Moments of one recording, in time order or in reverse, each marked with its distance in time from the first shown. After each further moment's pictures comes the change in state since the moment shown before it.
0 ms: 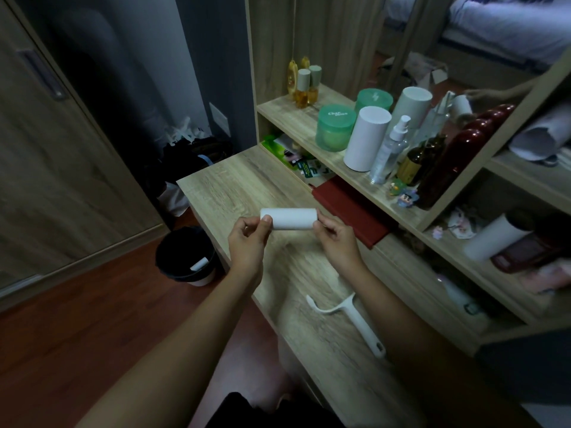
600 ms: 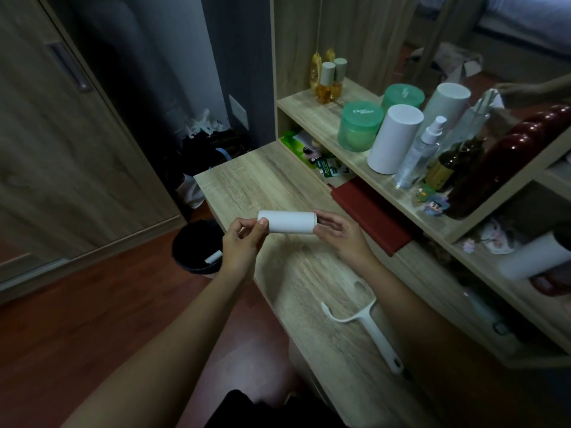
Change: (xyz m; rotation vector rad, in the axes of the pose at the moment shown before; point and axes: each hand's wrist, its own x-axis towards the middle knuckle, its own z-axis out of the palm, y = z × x) left_hand 0.021 0.008 -0.033 0.038 -0.013 -0.010; right_hand 0.030 0.004 0.008 0.123 -0.243 0.034
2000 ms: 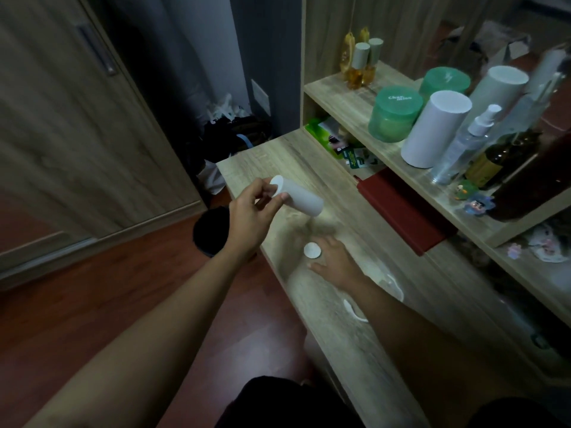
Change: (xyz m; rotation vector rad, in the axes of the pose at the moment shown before) left_hand 0.024 0.039 -0.013 0.639 -0.037 0.510; right_hand 0.010 0.087 0.047 -0.889 -0.236 0.036
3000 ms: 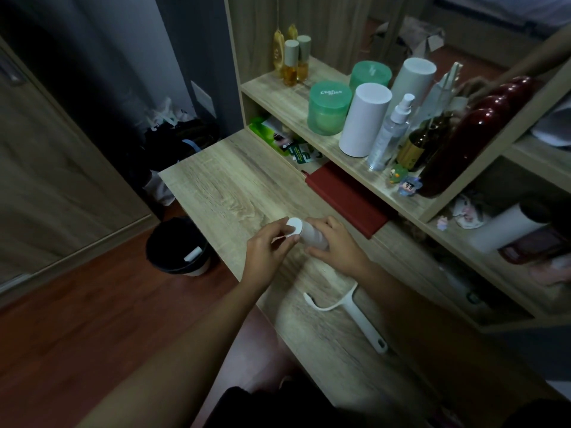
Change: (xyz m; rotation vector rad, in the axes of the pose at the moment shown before) left_hand -0.060 -0.019 0.092 -0.104 -0.276 0.014; right_hand -0.041 0.035 -0.075 0.087 0.180 -0.014
